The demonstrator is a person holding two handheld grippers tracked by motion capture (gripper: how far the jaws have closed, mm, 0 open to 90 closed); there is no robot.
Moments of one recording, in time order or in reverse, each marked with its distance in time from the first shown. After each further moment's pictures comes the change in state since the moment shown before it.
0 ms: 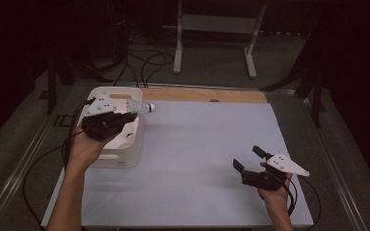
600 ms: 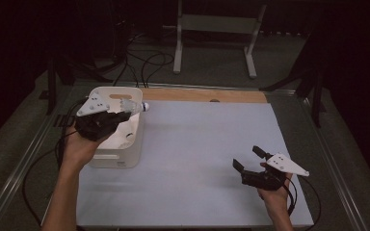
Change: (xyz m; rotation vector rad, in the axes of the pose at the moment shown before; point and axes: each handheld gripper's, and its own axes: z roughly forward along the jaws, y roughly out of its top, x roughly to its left) left arm 0.007 -0.004 -0.010 0.005 0.026 -0.013; right arm 0.000 0.000 0.000 0.001 -0.001 0.002
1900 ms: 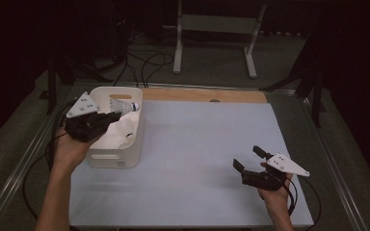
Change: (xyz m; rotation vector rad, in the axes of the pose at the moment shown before) left arm 0.011 -0.011 -0.013 0.014 0.050 -0.016; right arm 0.000 0.001 -0.001 0.000 -0.004 -0.009
